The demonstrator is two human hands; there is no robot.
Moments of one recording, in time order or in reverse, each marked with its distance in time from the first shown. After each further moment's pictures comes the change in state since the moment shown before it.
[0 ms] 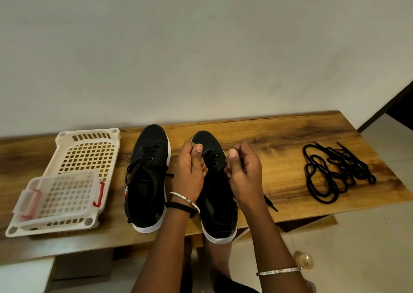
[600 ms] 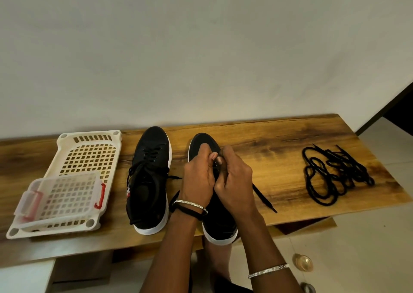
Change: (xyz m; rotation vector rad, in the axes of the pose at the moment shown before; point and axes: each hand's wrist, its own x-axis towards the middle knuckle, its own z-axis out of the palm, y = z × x) left_hand -0.006 -0.001 0.006 0.452 0.012 0.370; right_hand -0.006 -0.001 0.015 -0.458 0.013 -0.404
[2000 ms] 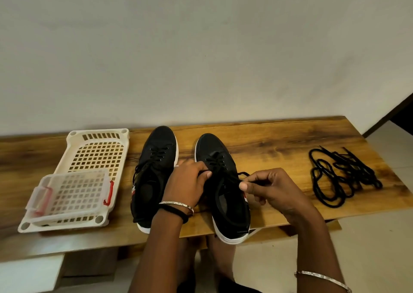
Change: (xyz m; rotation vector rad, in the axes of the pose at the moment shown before) left_hand -0.002 -0.021 -0.047 0.378 -0.432 -0.198; right_hand 0.001 0.022 -0.083 0.446 -0.550 0.734
